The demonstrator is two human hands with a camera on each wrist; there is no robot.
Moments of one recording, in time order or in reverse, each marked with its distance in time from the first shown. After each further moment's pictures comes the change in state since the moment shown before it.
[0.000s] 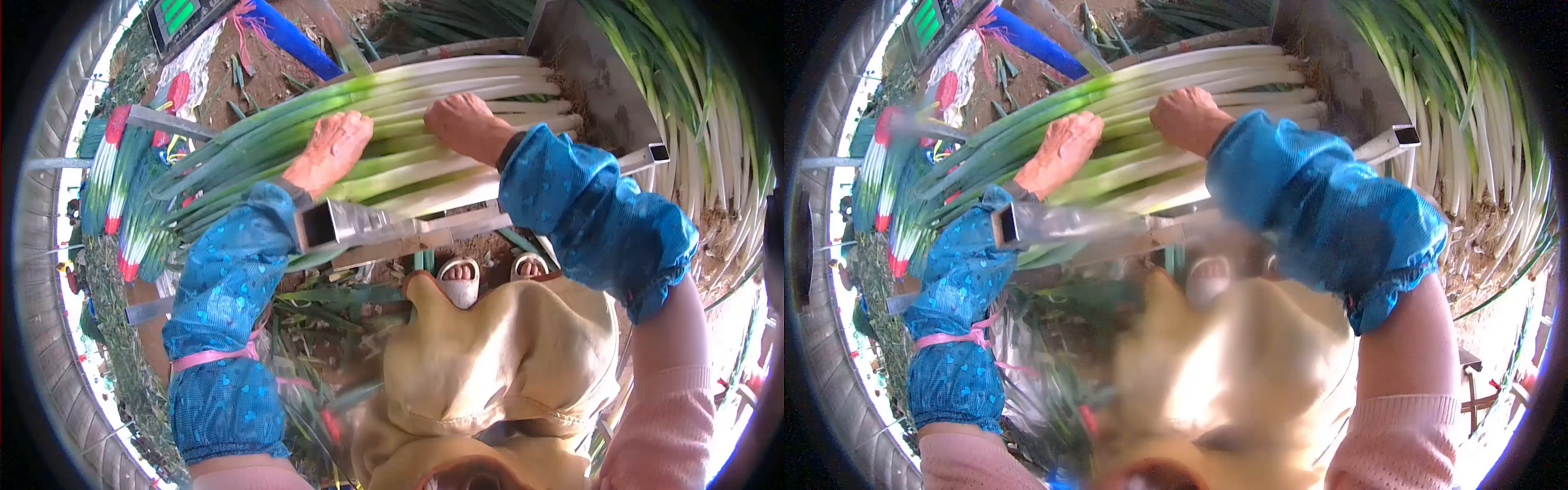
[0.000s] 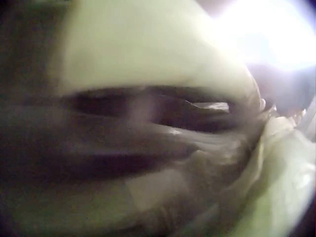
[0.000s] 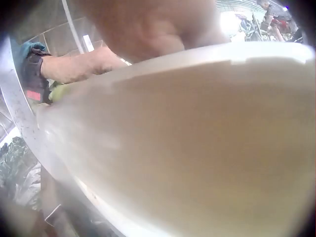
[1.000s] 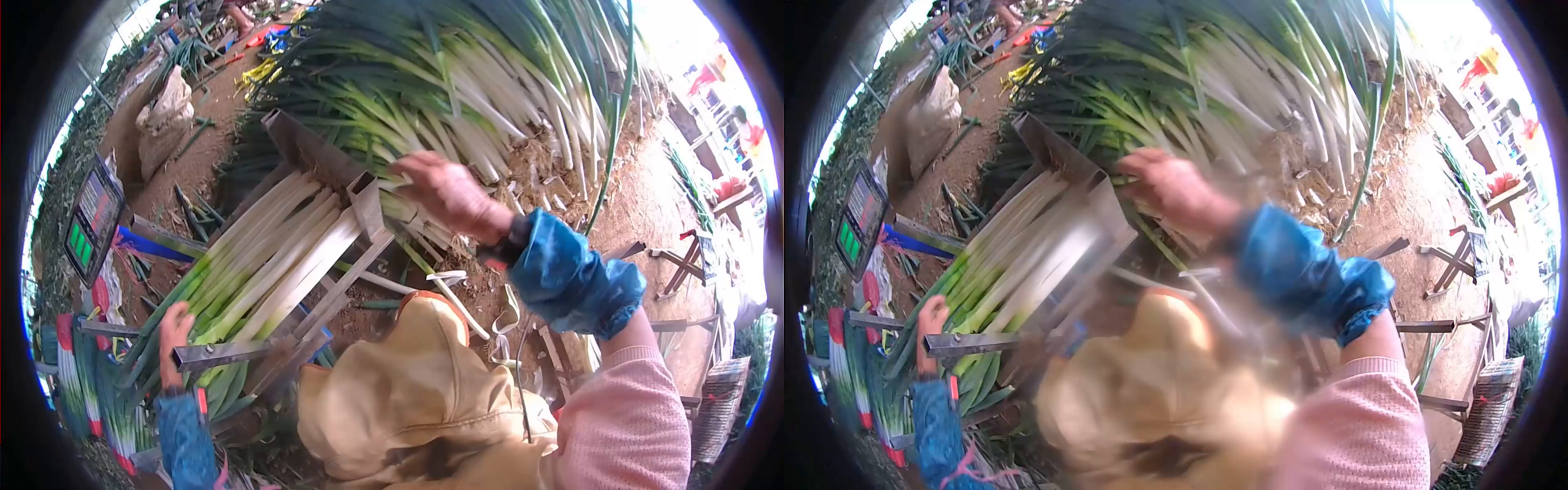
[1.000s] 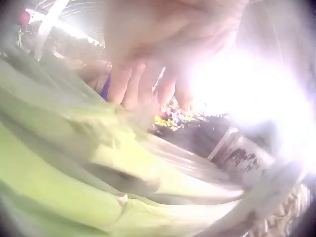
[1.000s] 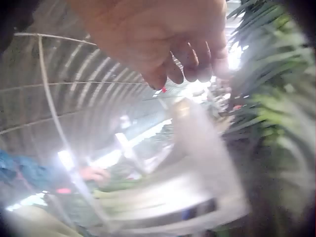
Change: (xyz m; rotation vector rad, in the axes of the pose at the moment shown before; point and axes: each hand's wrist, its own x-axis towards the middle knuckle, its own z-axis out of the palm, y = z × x) left_hand -0.051 -0.022 -0.066 -0.799 0.001 -0.432; right_hand -0.298 0.123 -0.077 0.285 0.684 0.344
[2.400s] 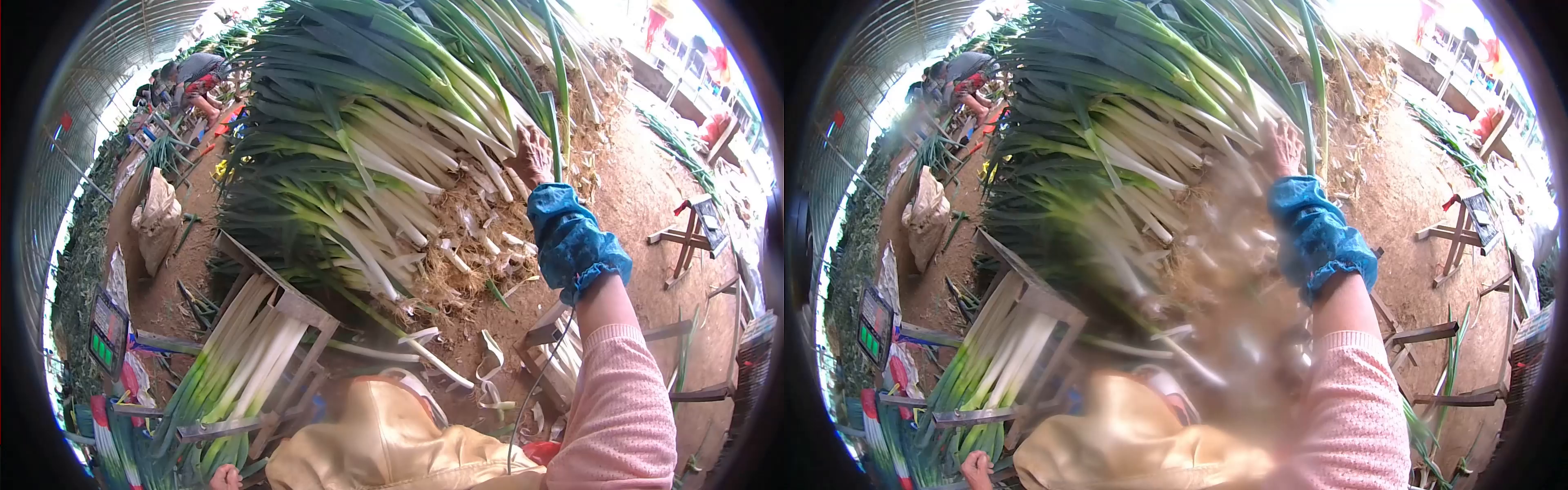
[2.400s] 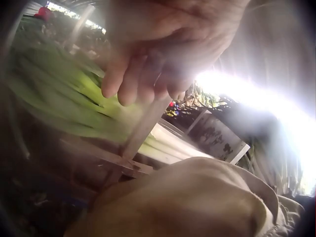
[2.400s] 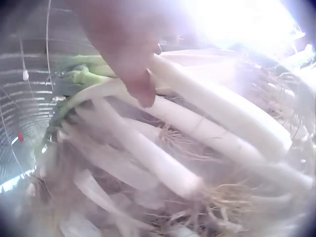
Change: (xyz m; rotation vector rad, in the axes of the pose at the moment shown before) left_hand -0.171 0.183 0.044 0.194 0.048 -0.394; right_hand -0.148 0.287 -0.193 -0.677 0.212 0.937
